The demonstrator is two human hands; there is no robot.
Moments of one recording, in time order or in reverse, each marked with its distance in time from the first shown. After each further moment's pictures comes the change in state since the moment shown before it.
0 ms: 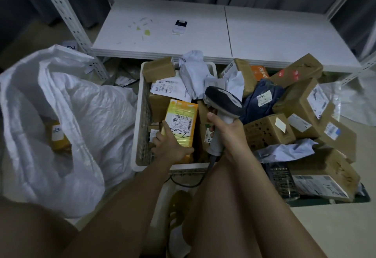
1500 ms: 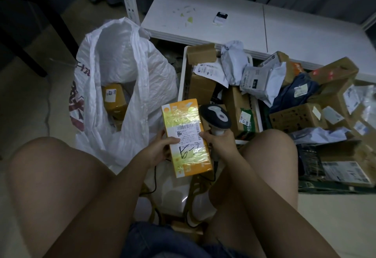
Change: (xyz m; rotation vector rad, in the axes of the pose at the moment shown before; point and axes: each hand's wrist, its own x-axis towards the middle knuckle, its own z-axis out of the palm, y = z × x) left_hand -0.062 -0.186 -0.056 -1.238 -0.440 -0.082; right_hand -0.088 0.100 0.081 -0.360 -0.213 0.070
